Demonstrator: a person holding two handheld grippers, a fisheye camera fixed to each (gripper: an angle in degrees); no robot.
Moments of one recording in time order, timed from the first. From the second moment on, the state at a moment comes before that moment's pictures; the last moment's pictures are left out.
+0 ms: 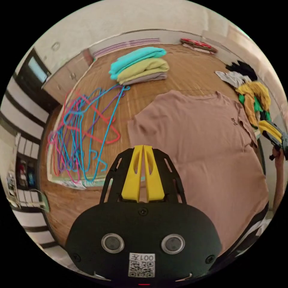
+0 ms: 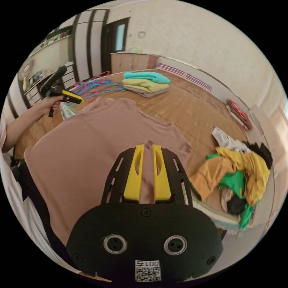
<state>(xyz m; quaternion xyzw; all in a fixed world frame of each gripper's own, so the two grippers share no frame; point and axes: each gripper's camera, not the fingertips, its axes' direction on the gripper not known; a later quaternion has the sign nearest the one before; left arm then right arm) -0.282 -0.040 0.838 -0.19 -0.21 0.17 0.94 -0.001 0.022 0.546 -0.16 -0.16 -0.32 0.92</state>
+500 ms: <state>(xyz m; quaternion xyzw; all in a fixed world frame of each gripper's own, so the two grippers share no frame) -0.365 -0.046 0.787 -0.16 -0.12 0.09 0.98 -0.344 -0.079 0.716 -0.27 -0.31 -0.50 0.77</state>
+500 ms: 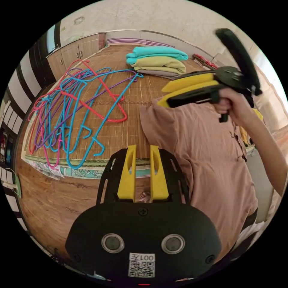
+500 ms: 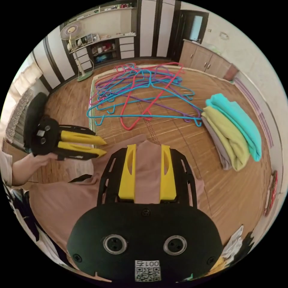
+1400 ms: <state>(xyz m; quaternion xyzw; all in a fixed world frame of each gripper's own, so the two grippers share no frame) -0.367 -0.051 0.731 -0.17 -0.09 0.15 0.97 -0.348 -0.156 0.662 -0.15 -0.37 -0.50 0.76</state>
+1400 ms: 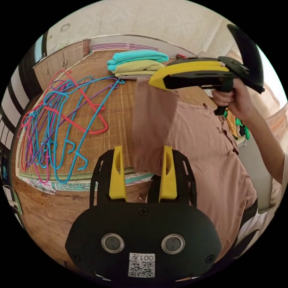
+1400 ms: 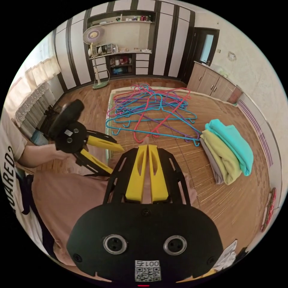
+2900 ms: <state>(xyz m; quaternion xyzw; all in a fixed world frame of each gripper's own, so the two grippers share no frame) -0.354 0.028 0.669 -0.18 -0.03 0.29 0.94 -0.239 -0.111 0.699 -0.29 -0.46 -0.48 0.69</state>
